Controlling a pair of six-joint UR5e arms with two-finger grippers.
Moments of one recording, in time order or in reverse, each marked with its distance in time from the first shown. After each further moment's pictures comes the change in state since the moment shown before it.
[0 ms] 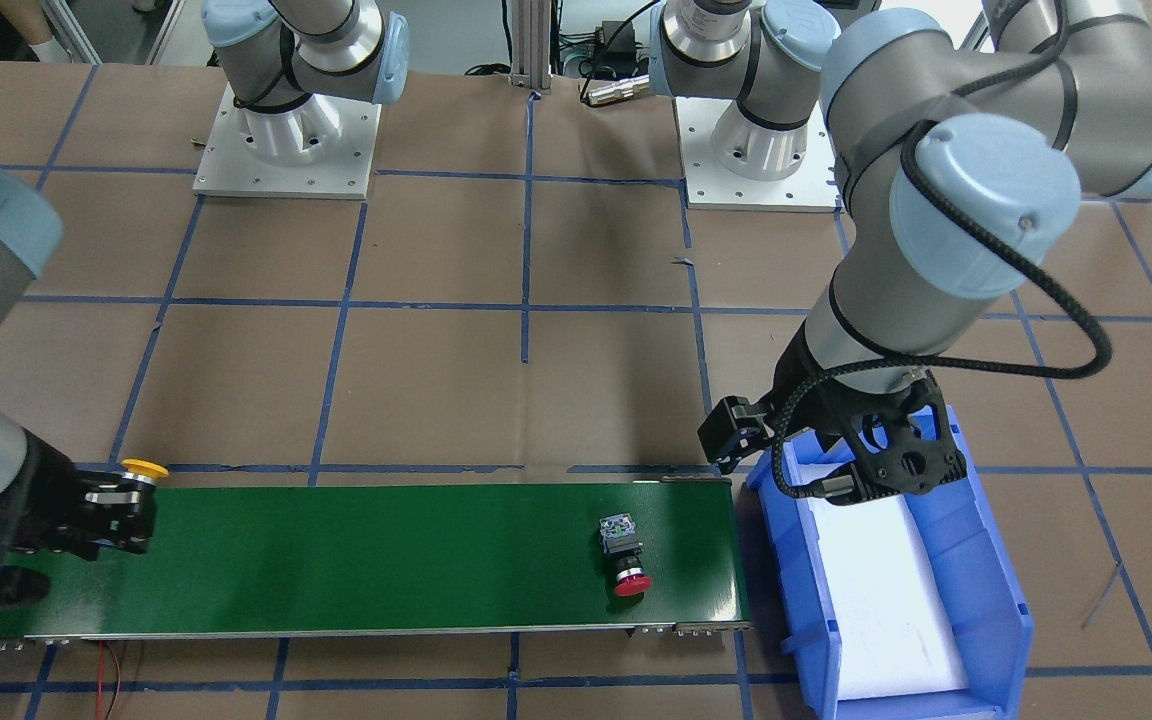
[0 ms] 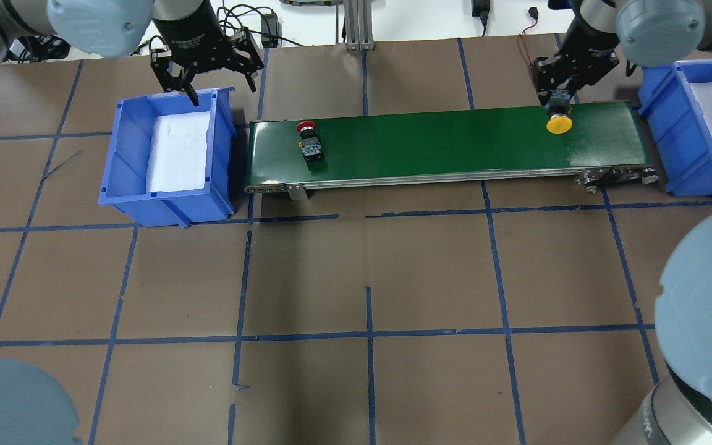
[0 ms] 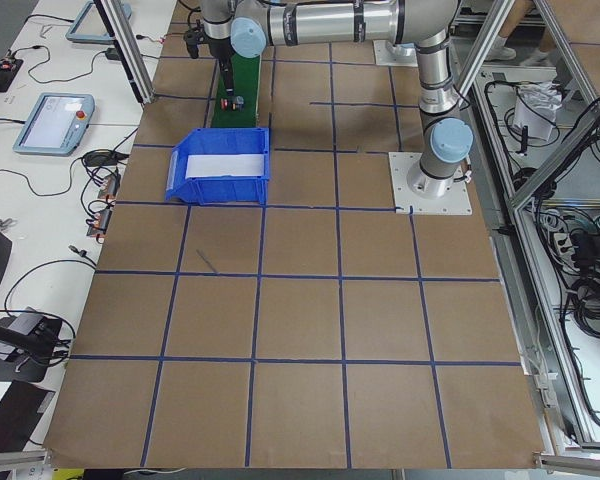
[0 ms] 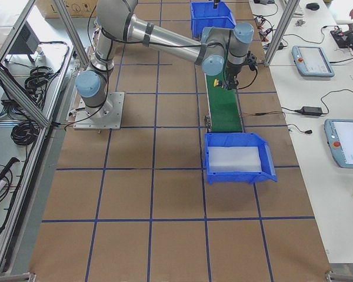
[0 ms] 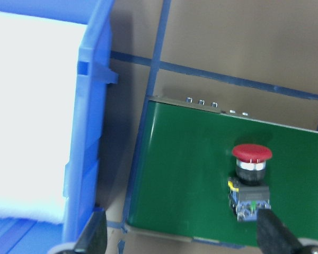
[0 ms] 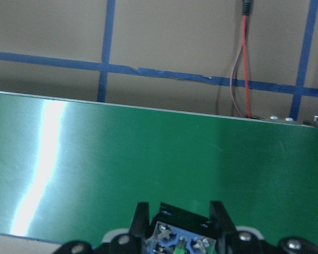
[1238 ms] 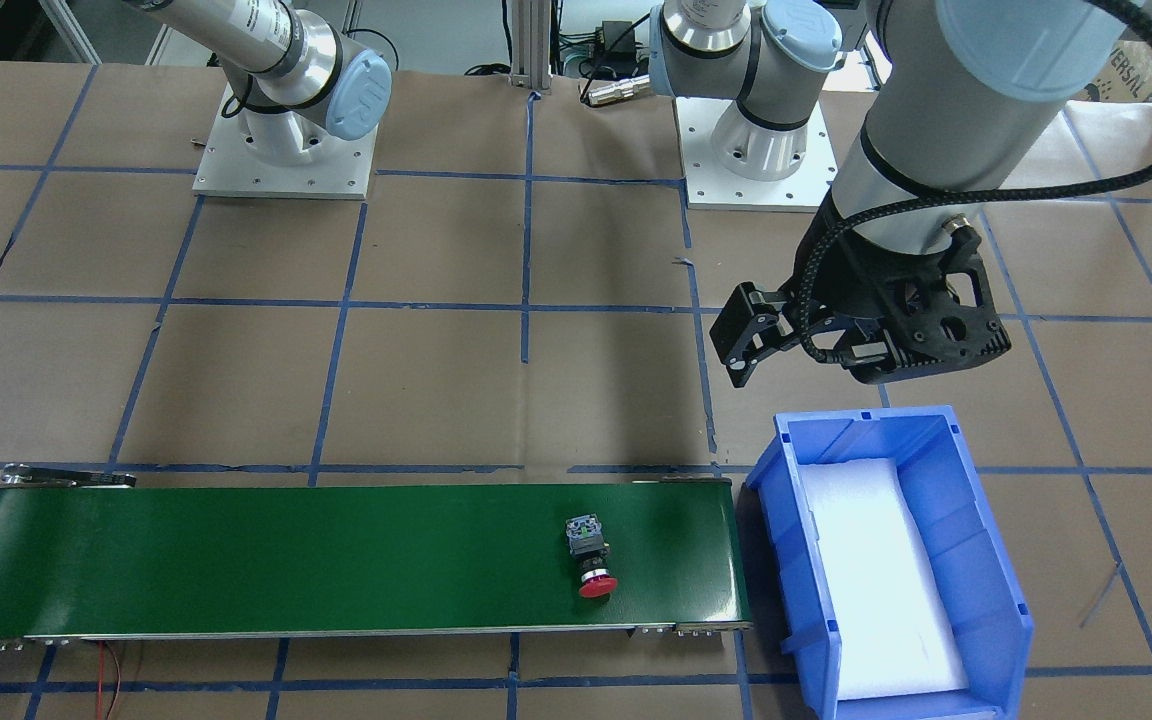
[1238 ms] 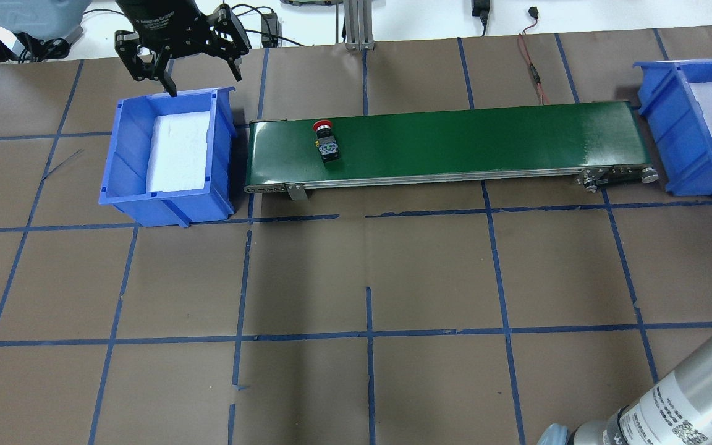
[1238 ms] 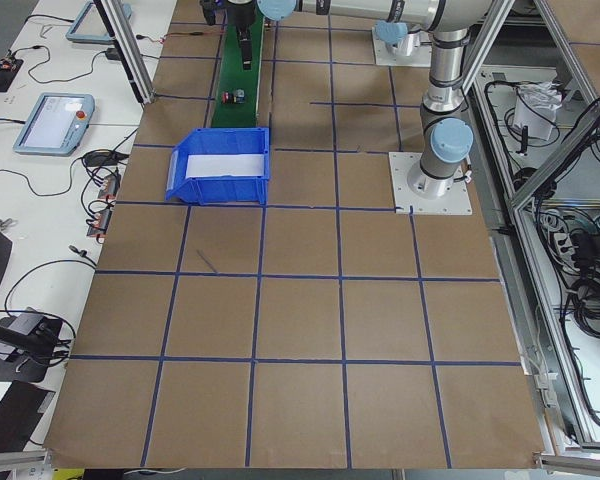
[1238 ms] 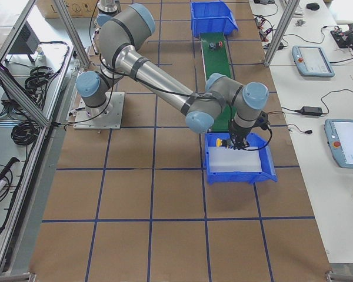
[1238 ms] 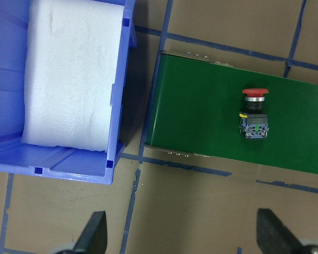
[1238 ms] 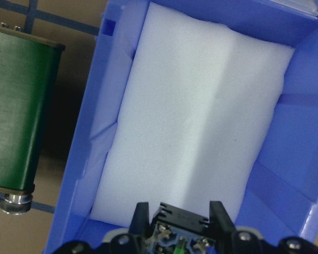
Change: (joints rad) left arm -0.001 0.101 0.005 -0.076 -0.005 0.017; right arm -0.413 0.140 -0.222 0.059 -0.045 -0.560
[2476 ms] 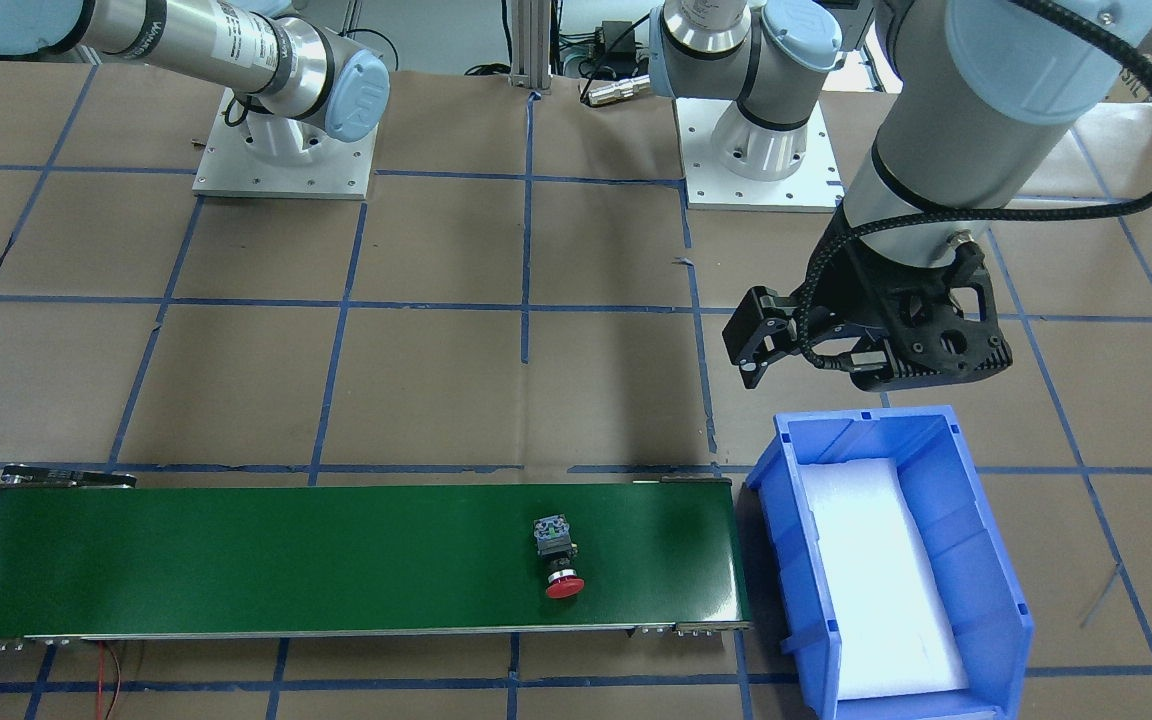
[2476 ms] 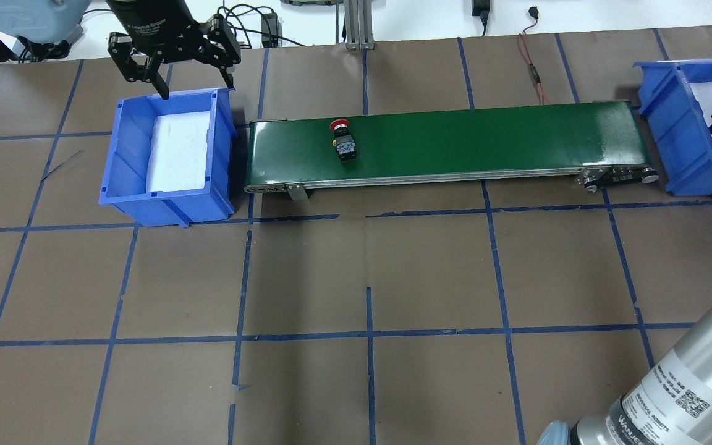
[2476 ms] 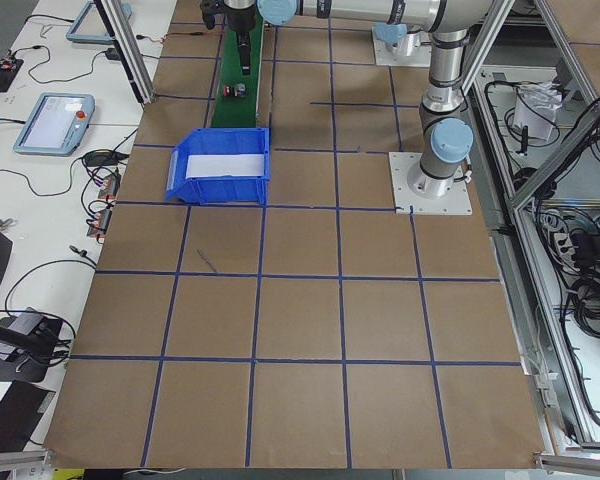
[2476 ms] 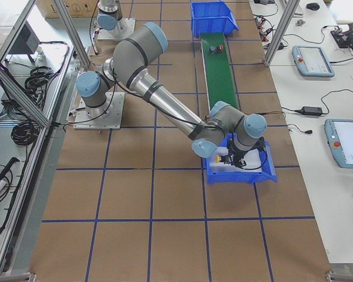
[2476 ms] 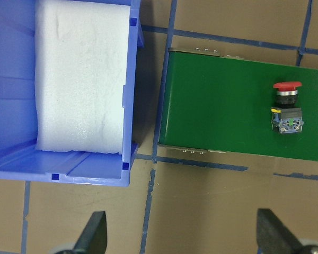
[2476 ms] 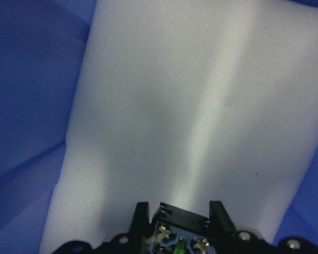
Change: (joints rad) left arm 0.012 -0.004 -0.011 0.002 0.014 0.086; right arm -0.010 0.155 0.001 -0.092 0.003 -0.009
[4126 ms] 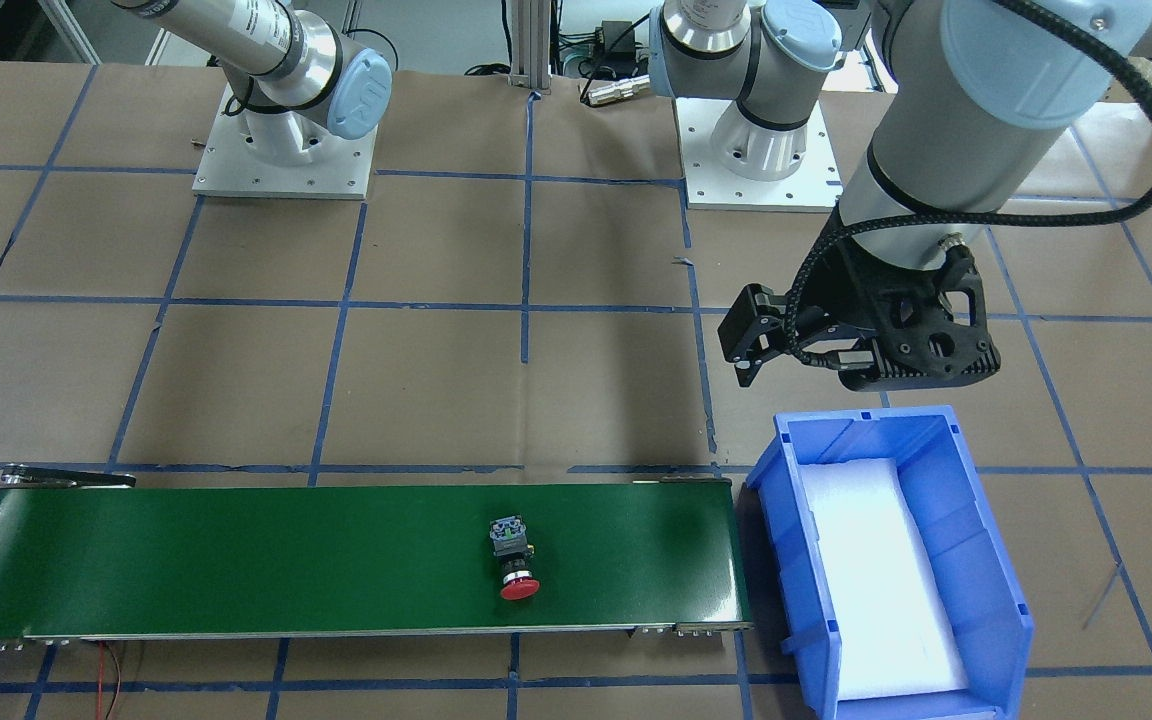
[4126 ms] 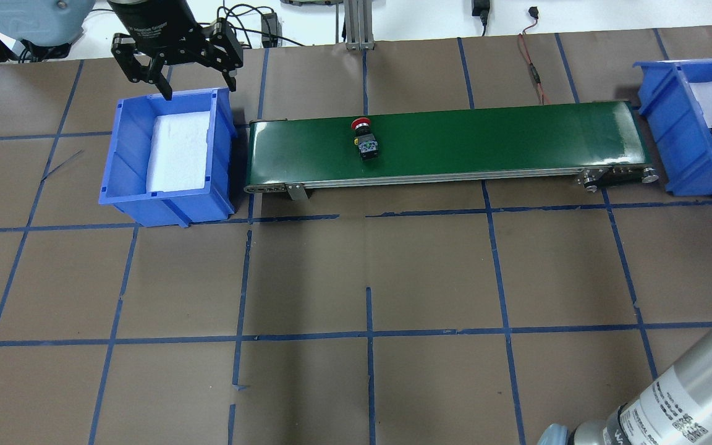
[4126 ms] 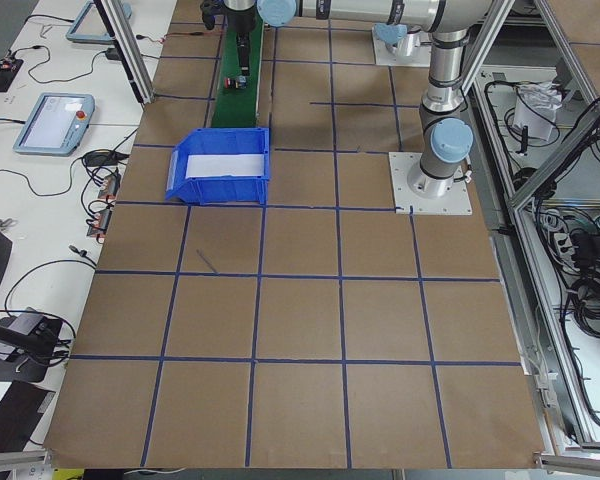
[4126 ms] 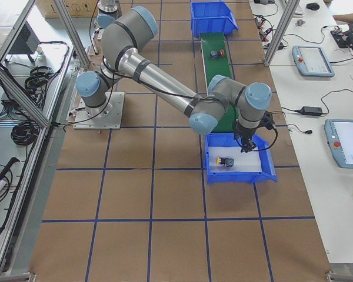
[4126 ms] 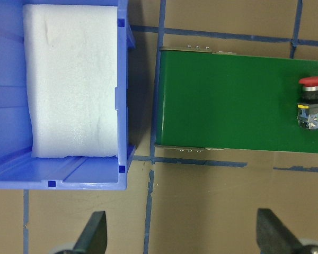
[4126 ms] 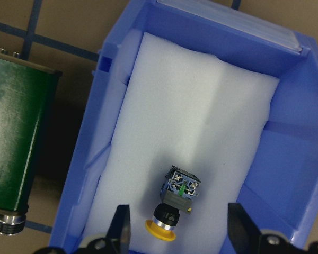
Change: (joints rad) left arm -0.001 0.002 -0.009 0.004 -0.008 0.043; right arm 0.054 -0.165 -0.025 0.066 0.014 0.009
